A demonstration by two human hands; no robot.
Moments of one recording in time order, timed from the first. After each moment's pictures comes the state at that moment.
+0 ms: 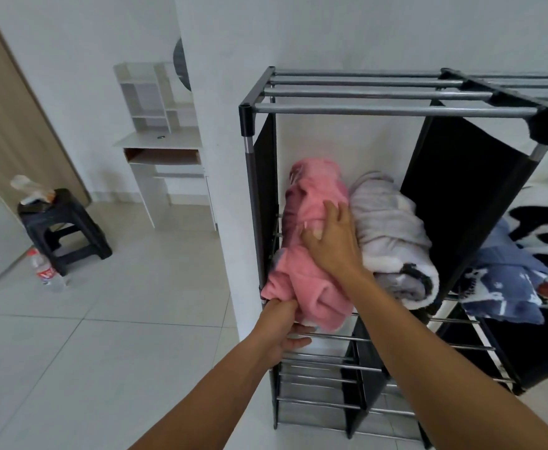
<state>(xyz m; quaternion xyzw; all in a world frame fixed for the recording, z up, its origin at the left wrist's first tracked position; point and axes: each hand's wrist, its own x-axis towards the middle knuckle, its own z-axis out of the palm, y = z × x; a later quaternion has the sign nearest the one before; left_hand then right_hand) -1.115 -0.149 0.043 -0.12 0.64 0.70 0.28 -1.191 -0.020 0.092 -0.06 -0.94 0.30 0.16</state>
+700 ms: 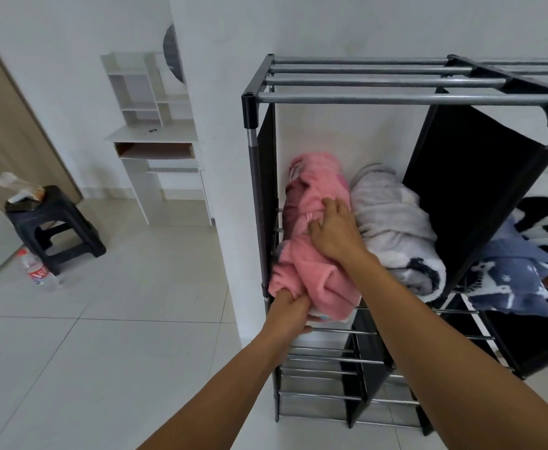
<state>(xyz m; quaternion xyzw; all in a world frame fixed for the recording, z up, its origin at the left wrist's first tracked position) -1.115 -0.147 0.050 -0.01 0.70 0.68 0.21 -1.213 -0.018 0.092 -0.06 -0.96 0.27 0.10</state>
